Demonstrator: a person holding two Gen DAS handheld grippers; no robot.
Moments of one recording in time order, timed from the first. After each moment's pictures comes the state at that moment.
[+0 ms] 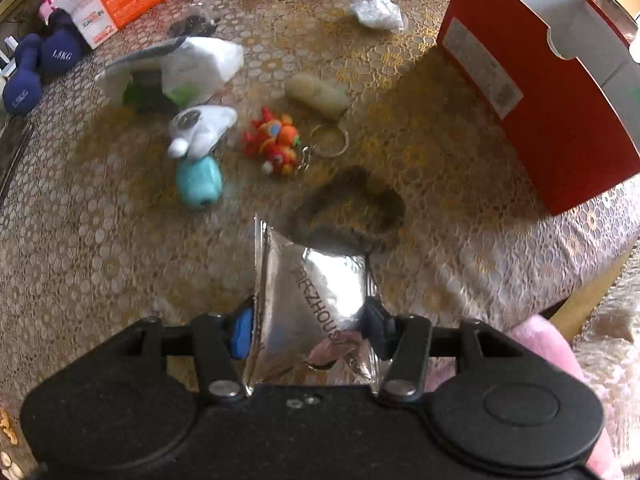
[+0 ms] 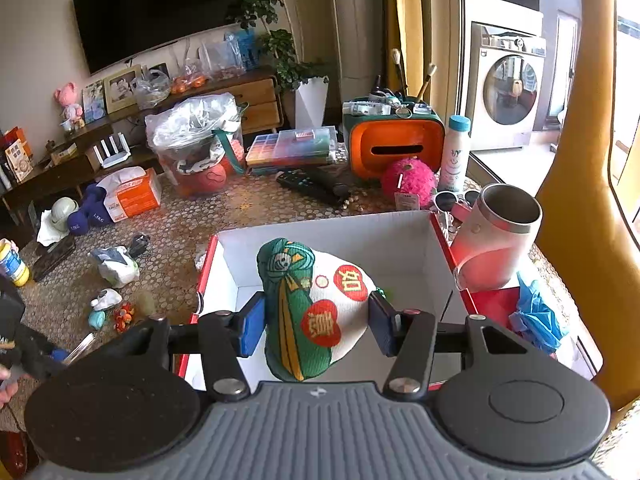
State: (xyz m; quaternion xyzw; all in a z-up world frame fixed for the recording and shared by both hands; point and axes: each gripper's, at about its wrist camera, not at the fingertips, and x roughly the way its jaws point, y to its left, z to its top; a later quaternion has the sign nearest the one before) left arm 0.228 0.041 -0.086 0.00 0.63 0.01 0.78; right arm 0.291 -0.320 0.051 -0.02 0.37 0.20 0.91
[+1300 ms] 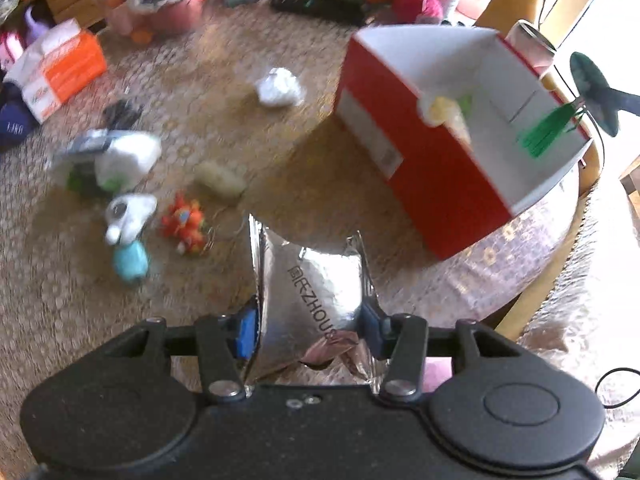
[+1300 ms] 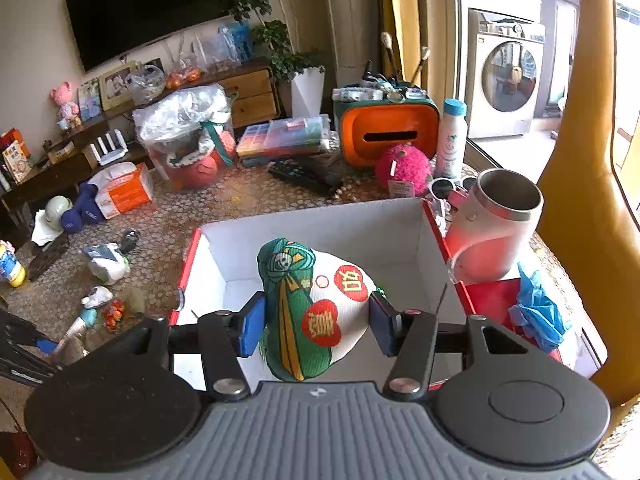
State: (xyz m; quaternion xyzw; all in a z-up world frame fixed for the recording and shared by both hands) left arm 0.238 -0.002 -0.027 -0.02 0.57 -0.08 0.82; right arm 0.309 -0.332 0.036 -0.01 0.38 0.20 0.90
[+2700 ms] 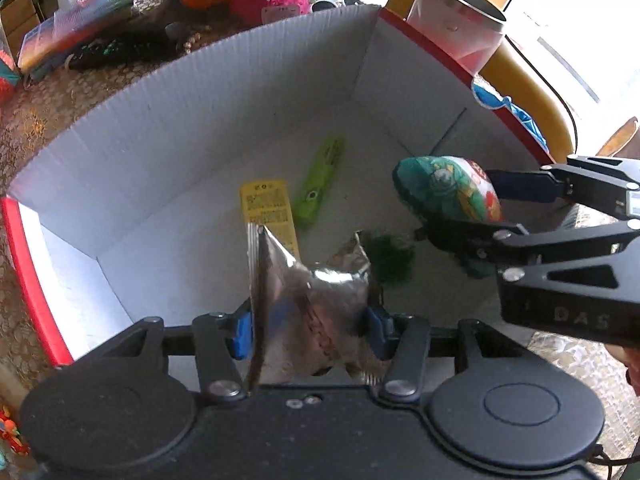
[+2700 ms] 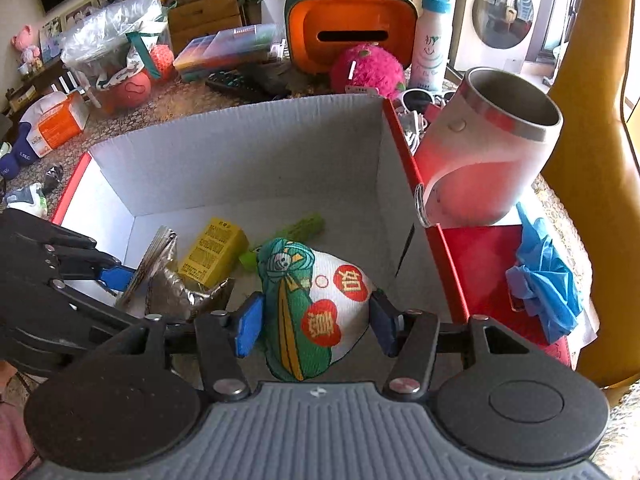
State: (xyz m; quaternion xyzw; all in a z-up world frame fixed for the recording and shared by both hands) left arm 0.379 -0.191 -0.080 0.02 0.58 -0.16 0.80; right arm 0.383 -0.349 -0.057 -0.05 0.48 0.17 0.86
